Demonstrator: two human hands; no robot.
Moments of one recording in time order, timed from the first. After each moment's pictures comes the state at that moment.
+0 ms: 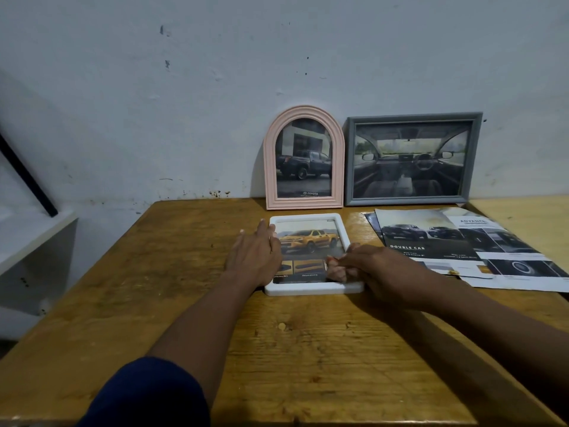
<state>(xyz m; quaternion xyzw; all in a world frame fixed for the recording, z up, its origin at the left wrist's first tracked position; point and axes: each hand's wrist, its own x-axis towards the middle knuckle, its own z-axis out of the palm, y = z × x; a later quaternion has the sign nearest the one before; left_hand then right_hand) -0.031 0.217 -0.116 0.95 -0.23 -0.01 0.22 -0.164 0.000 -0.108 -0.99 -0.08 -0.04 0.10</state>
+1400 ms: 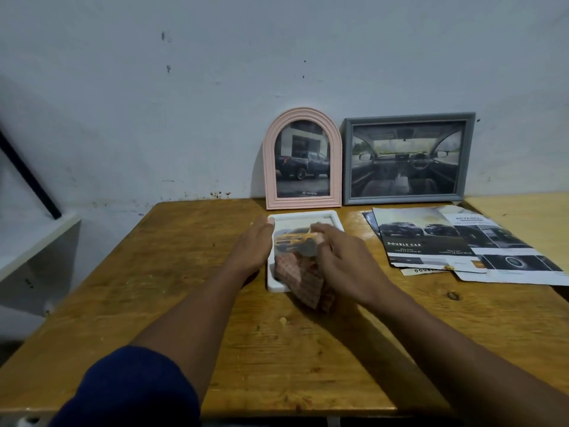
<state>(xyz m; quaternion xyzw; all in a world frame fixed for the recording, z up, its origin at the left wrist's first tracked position) -0.018 0.218 -0.116 0.84 -0.17 -0.10 0.50 -0.161 0.084 -0.087 -0.92 0.05 -0.19 0.35</state>
